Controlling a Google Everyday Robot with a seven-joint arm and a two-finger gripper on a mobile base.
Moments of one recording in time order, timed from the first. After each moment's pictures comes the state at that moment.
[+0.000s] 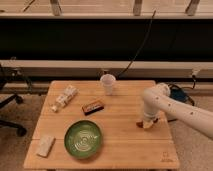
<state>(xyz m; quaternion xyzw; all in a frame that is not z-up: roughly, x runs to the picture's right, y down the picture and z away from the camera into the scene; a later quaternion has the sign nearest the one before) 0.231 0.211 0.832 -0.36 -0.02 -0.03 0.93</state>
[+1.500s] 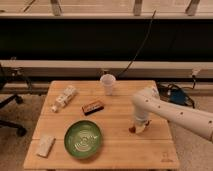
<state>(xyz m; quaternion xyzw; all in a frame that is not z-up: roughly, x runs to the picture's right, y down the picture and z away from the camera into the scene) 0.174 0.240 0.817 -0.39 -0.07 -0.12 0.91</state>
